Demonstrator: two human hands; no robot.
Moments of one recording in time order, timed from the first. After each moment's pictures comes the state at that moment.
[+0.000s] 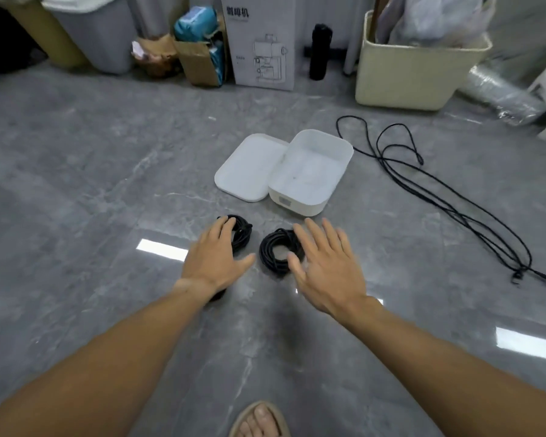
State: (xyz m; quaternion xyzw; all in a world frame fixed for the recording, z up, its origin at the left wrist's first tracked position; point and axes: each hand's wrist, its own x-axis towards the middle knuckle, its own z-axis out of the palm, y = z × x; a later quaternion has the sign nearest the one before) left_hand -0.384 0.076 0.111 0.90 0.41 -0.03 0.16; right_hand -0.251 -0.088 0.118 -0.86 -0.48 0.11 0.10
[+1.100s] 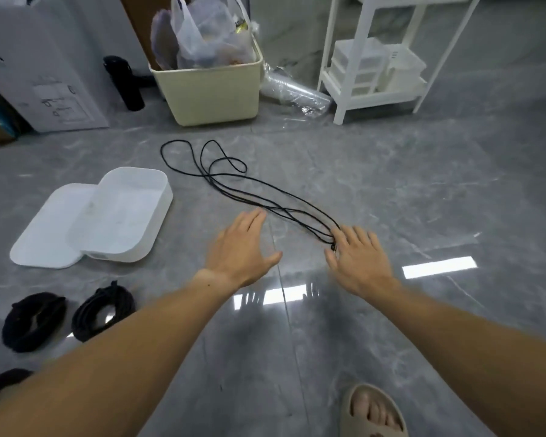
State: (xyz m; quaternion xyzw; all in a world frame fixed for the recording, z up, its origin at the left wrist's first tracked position) left_hand -0.089 -0.158 0.126 0.98 0.11 -0.02 0.17; right_hand -0.004 -0.372 0.101 -0.96 -0.25 0.11 -0.03
